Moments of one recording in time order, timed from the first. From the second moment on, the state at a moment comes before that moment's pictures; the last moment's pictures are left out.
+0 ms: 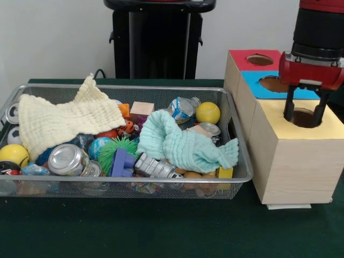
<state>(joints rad) 0.26 -0.52 -0.26 1.52 0.36 0.42 1.83</state>
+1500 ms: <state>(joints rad) 0.17 -0.65 -0.17 1.60 0.27 0.50 1.83</state>
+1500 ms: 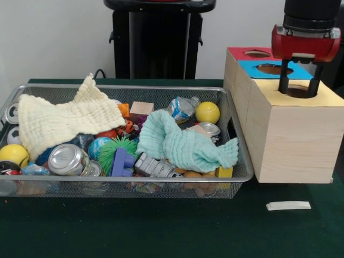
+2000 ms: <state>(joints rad) 0.22 -0.58 -0.18 1.58 0.27 0.42 1.83</state>
